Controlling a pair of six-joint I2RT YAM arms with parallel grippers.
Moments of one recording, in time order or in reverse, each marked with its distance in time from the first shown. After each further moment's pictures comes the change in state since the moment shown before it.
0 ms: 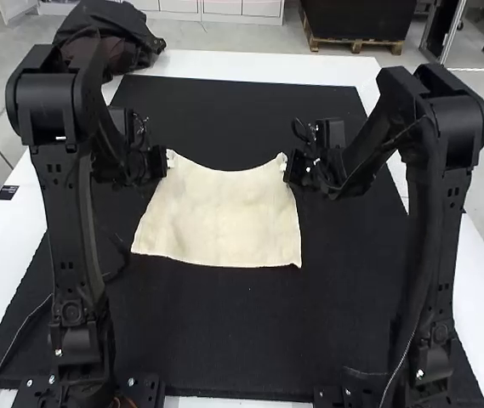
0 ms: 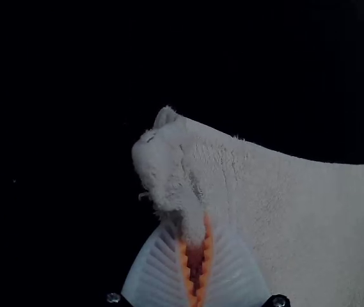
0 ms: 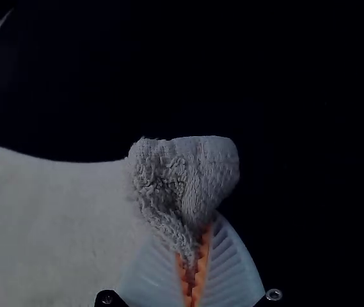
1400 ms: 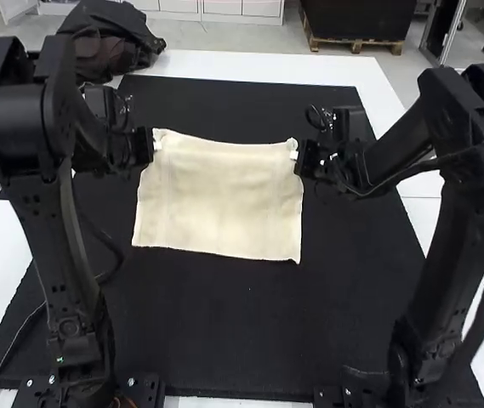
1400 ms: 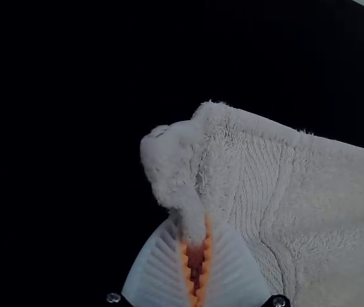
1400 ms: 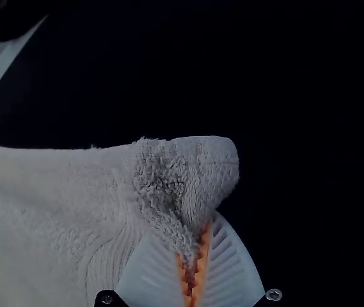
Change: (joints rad) left arm 0.061 -0.293 -0.125 -0.121 0.019 0.047; right arm -0.014 -0.297 -0.186 -0.034 0.010 -0.060
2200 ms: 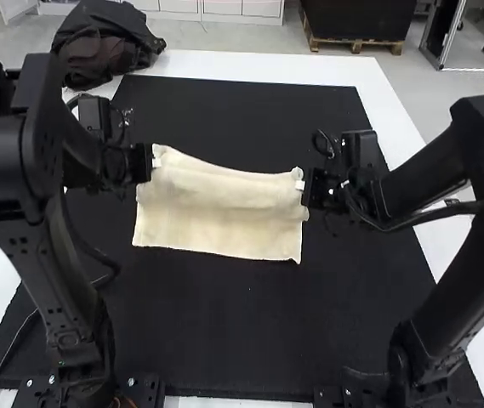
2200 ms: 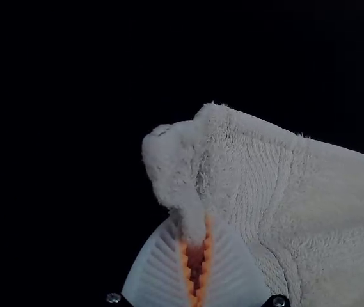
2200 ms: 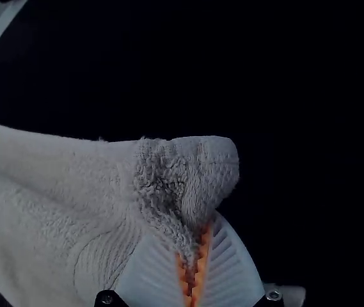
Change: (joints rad) left arm -0.001 -0.213 -0.175 -0.102 -0.001 0.098; right arm 0.031 -0.219 -0.232 -0.072 0.013 -0.020
